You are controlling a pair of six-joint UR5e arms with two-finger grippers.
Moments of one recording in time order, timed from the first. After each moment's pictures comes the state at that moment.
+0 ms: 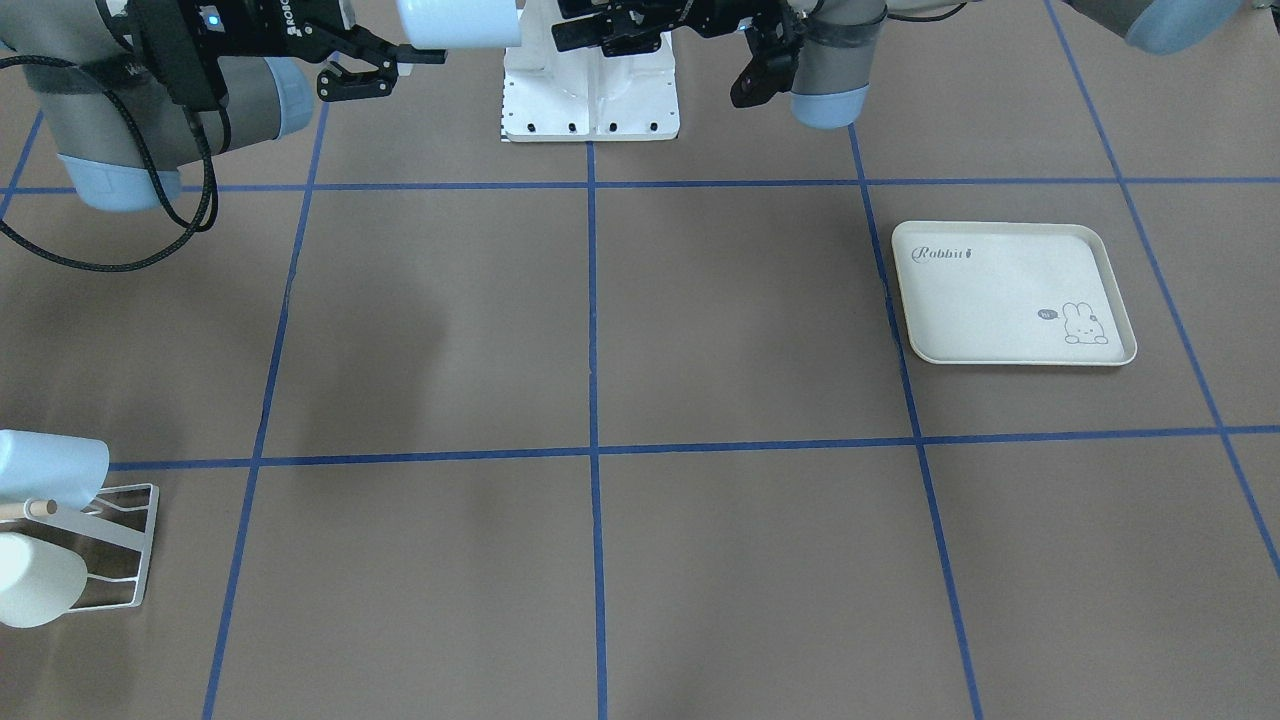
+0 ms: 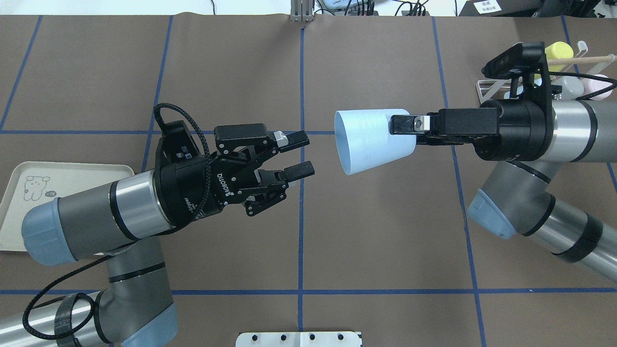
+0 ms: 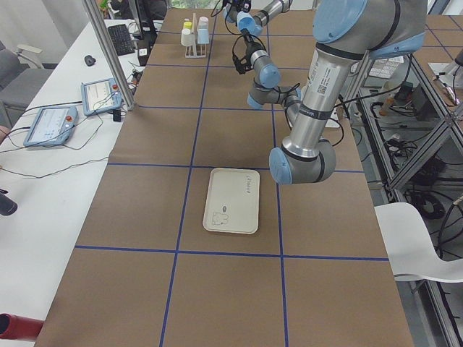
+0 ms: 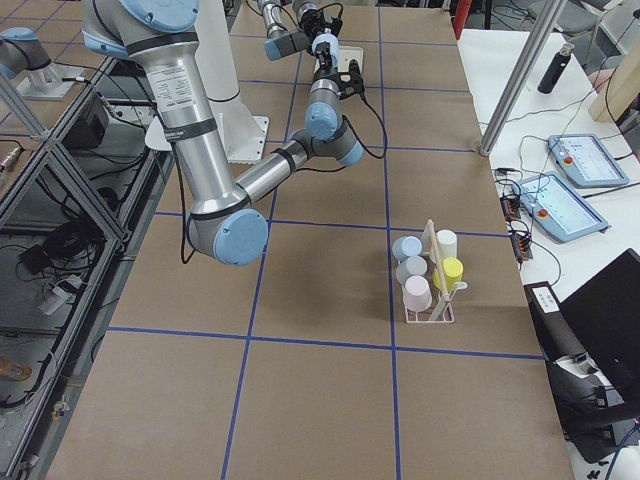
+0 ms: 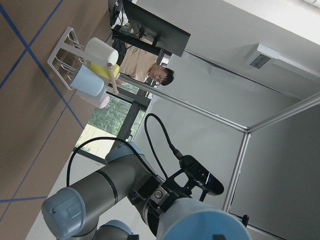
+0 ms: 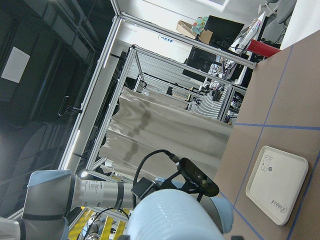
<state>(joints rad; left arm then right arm) -0.39 -2.04 -1.83 -3.19 -1.51 -2.23 0.77 -1.22 1.77 0.34 2.06 1.76</state>
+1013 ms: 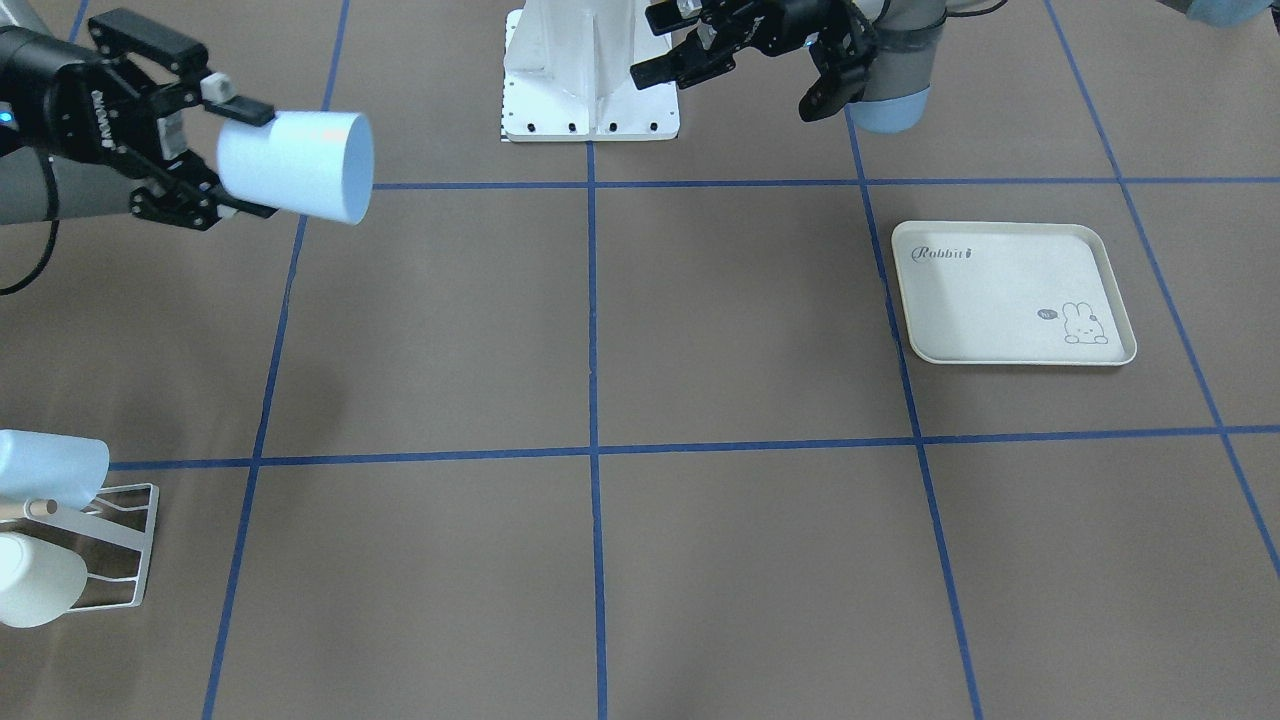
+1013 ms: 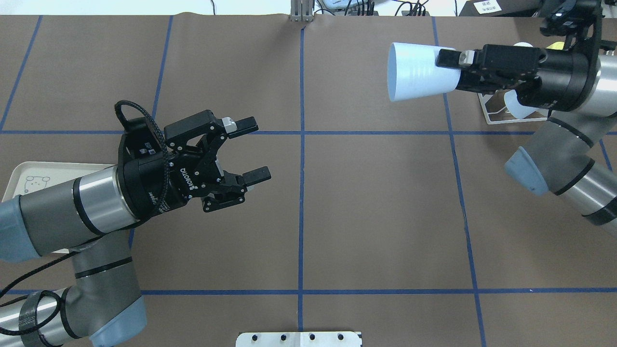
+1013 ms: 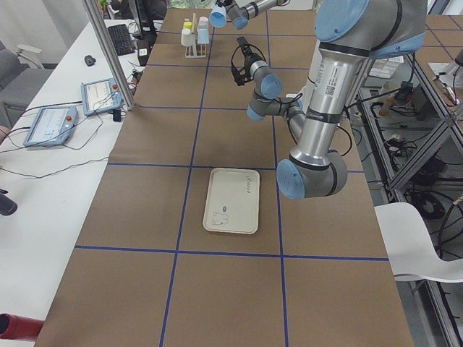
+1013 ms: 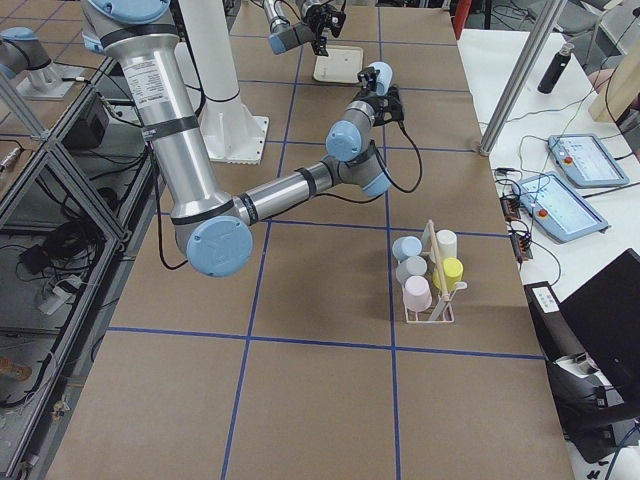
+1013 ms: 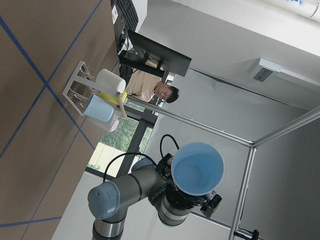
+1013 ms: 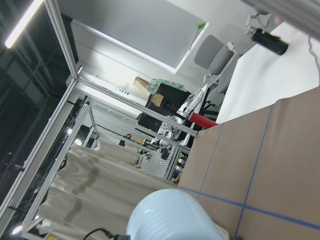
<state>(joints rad) -0.44 -1.93 -1.87 -3.19 -1.51 -2.22 1.05 -1.25 1.59 0.30 2.08 1.76</state>
